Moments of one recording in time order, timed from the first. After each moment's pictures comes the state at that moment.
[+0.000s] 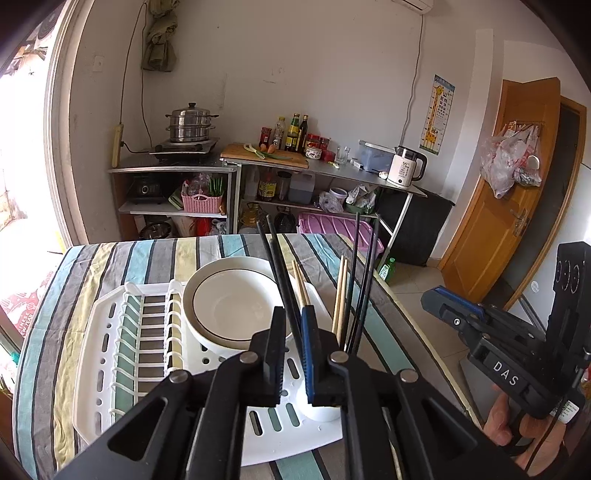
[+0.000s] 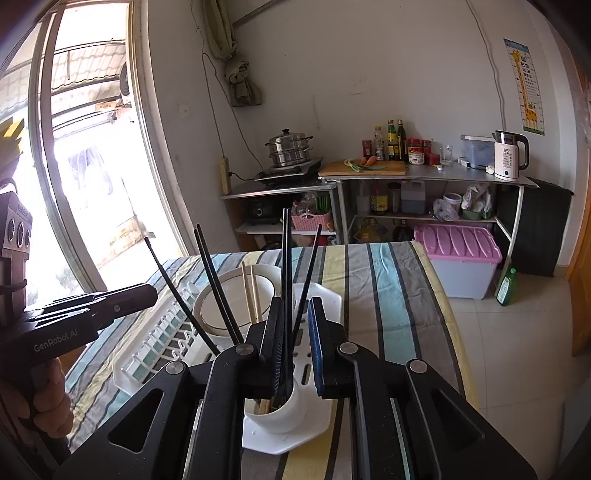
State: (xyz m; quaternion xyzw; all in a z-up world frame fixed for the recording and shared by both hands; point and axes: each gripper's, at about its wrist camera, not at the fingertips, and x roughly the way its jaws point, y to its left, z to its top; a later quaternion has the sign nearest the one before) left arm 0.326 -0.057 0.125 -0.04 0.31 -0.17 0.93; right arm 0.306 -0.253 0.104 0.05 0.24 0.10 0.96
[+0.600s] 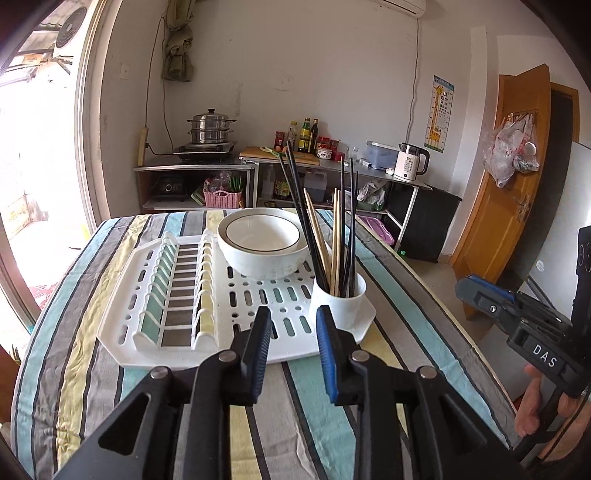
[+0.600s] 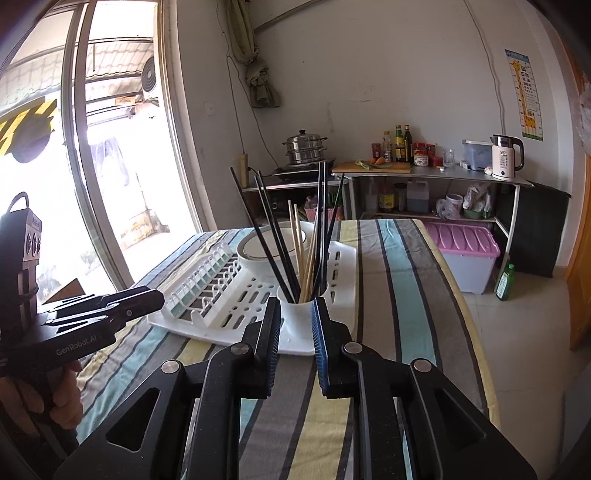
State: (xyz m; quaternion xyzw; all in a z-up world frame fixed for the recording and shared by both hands) left arm 0.203 -0.031 0.078 -0.03 0.29 -0.13 0.95; right arm 0.181 -0.231 0.067 0.04 0.23 0.12 0.97
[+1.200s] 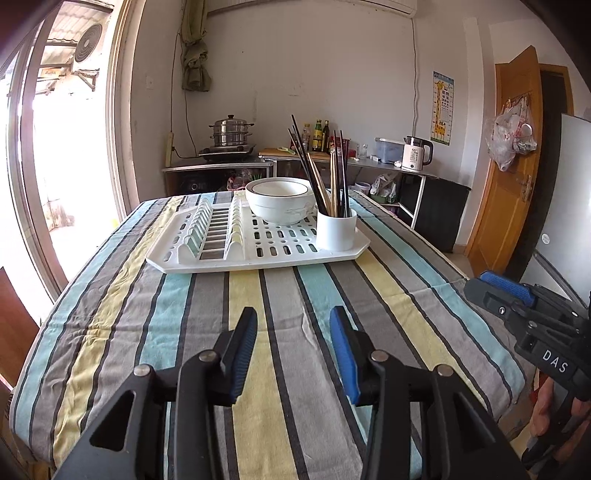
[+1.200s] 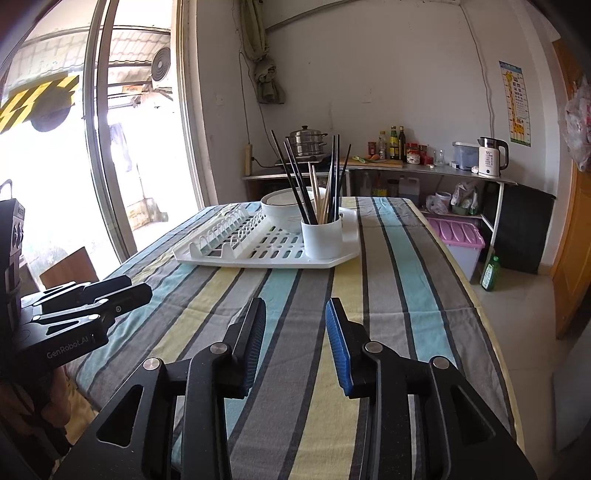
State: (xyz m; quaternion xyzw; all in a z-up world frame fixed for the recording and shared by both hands) left arm 0.062 -0.022 0.039 0.00 0.27 -0.09 0.96; right arm 0.060 -0.207 0.023 0.01 0.22 0.10 0.97
